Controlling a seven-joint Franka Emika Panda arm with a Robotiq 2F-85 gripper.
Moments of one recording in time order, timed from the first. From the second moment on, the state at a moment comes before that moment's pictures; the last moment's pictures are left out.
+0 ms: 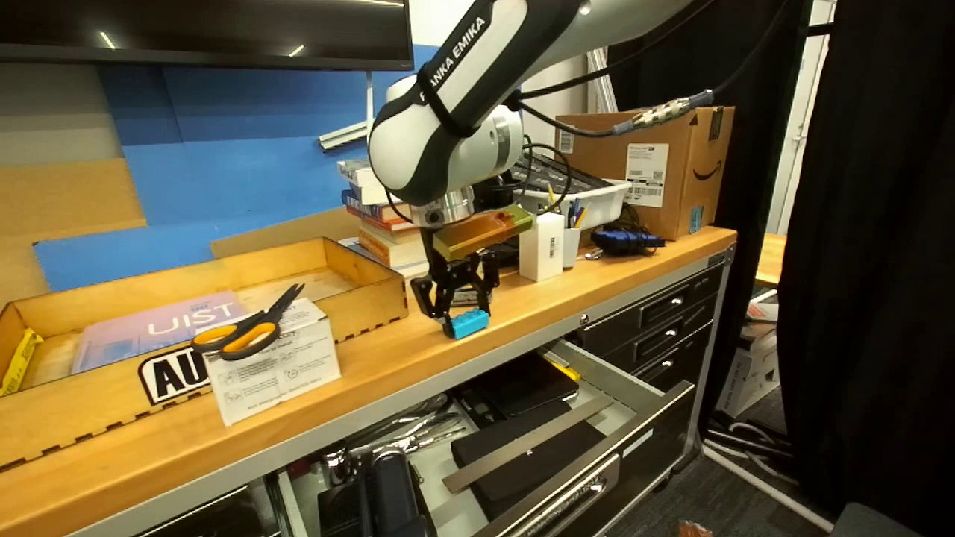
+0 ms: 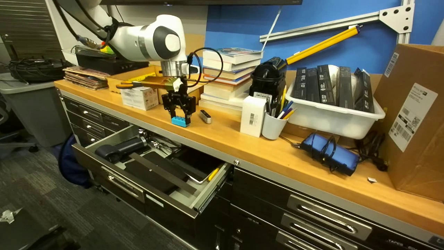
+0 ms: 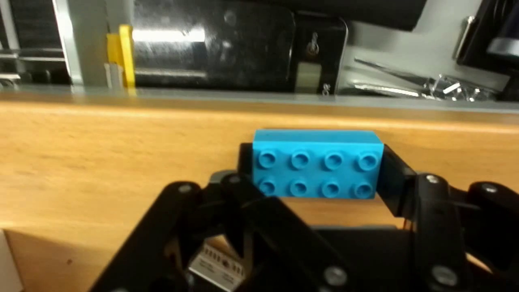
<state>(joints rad) 0.13 0.41 0.02 -1.76 -0.17 2.09 0.18</state>
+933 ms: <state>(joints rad) 0.16 0.28 0.03 -2.21 -0.22 2.26 0.36</state>
